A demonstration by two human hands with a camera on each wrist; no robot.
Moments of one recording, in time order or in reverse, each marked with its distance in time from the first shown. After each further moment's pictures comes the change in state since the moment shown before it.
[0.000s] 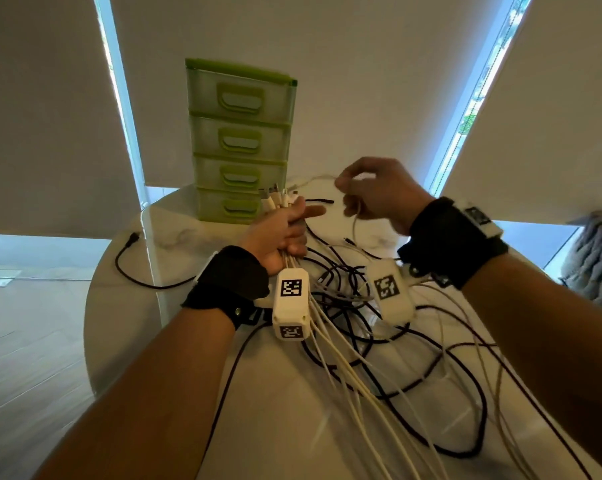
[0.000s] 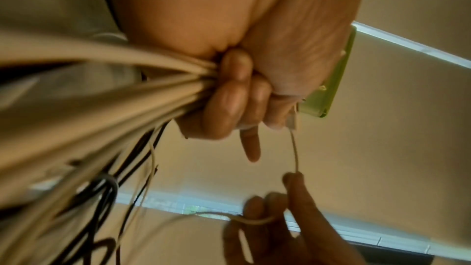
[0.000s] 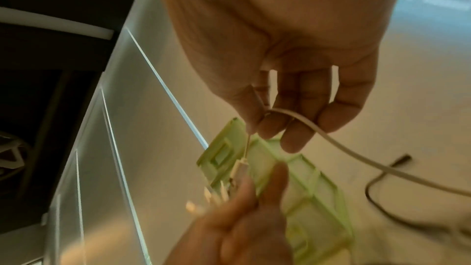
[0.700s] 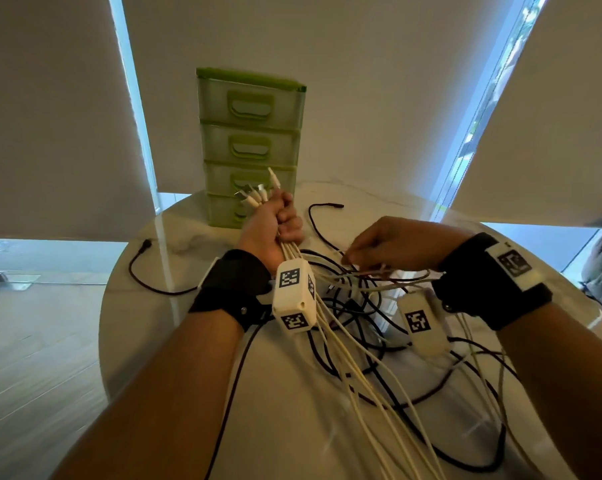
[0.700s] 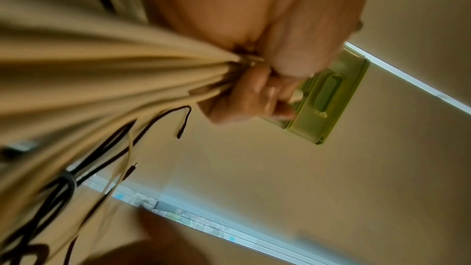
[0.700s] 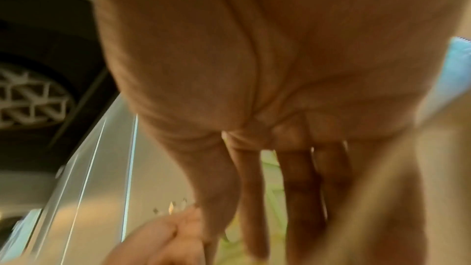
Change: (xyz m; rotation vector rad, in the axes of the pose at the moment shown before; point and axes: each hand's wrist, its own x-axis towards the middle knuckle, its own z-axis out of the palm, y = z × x) left_hand 0.004 0.012 -0.011 -0.433 0.022 0.130; right_hand -0.025 0.024 -0.007 -0.508 -0.526 -0.066
